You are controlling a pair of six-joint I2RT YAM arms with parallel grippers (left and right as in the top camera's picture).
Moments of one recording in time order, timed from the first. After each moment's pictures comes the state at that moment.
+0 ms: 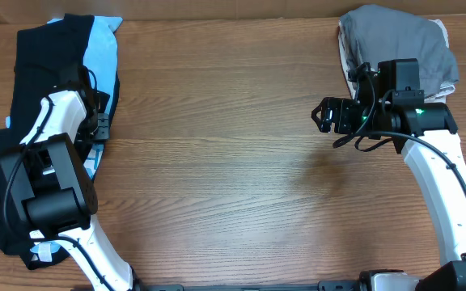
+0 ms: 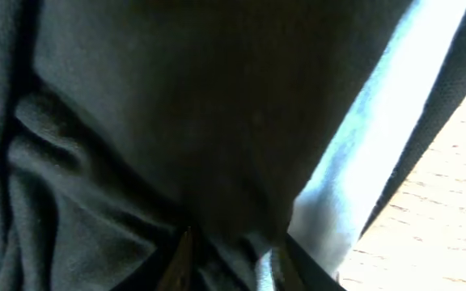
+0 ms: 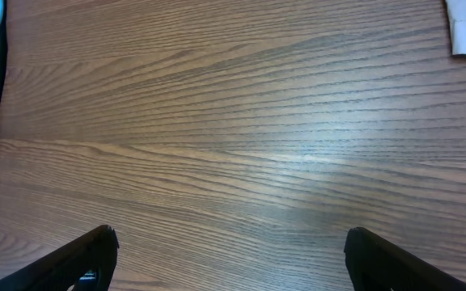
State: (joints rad) left arm 0.25 2.09 1.48 -0.82 -0.29 0.15; right arm 0.05 1.48 1.26 -0.85 -0.35 0.15
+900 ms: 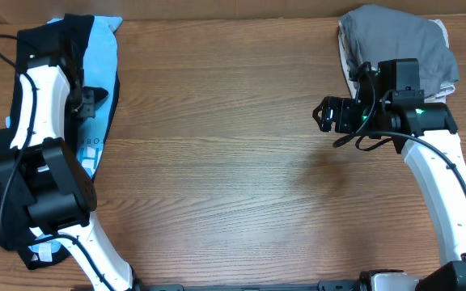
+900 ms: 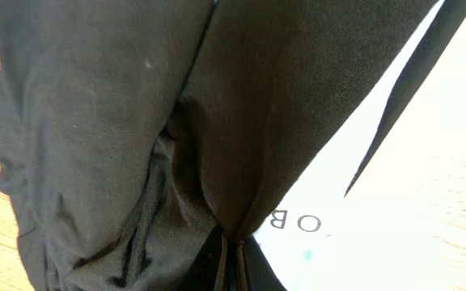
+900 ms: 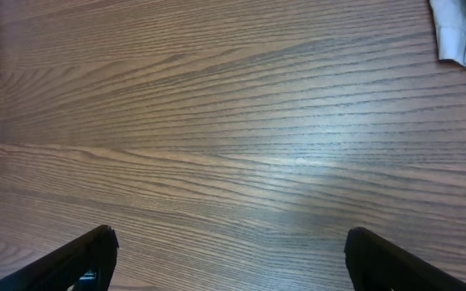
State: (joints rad) left arm 0.26 2.12 1.82 -1.14 -0.28 0.12; right arm 0.05 1.48 1.26 -0.84 -0.33 0.15
